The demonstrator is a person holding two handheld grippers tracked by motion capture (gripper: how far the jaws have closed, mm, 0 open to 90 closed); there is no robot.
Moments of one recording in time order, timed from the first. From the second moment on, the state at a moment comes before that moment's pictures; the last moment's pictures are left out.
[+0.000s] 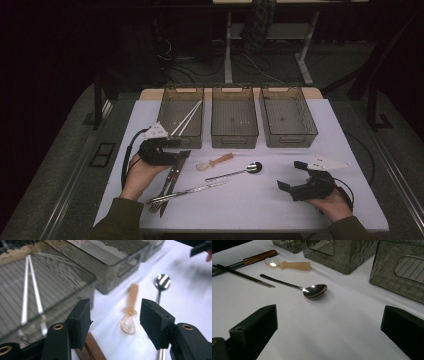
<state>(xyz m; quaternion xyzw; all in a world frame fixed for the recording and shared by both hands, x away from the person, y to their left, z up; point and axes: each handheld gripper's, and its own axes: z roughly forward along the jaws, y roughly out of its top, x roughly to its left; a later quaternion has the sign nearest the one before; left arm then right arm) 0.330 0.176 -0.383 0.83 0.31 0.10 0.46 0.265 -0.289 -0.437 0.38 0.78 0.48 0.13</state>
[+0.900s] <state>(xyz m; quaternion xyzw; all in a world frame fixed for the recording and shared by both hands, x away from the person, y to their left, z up) 0.266 0.180 -0.413 0.88 0.25 0.07 0.40 0.263 -0.287 -0.436 0.37 0.79 0.48 0.13</state>
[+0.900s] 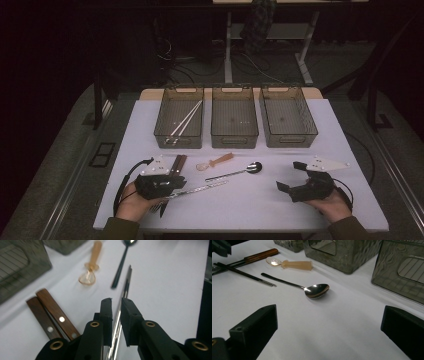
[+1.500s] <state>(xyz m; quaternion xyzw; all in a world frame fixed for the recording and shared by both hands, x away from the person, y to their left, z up) 0.265 0.171 -0.431 0.91 0.23 0.05 0.35 0.264 -0.288 -0.437 0.37 0.79 0.48 0.13</state>
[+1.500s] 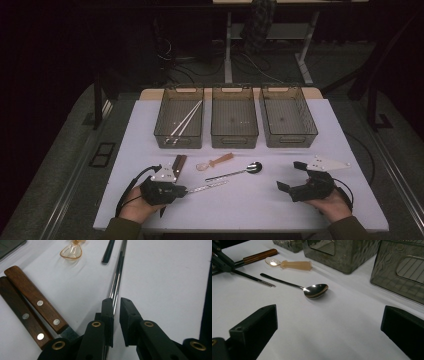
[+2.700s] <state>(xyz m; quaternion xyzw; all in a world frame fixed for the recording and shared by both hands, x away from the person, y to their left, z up) 0.266 0.170 -0.434 0.91 0.21 0.05 0.35 0.264 -0.288 -0.436 0.37 0.78 0.48 0.13</state>
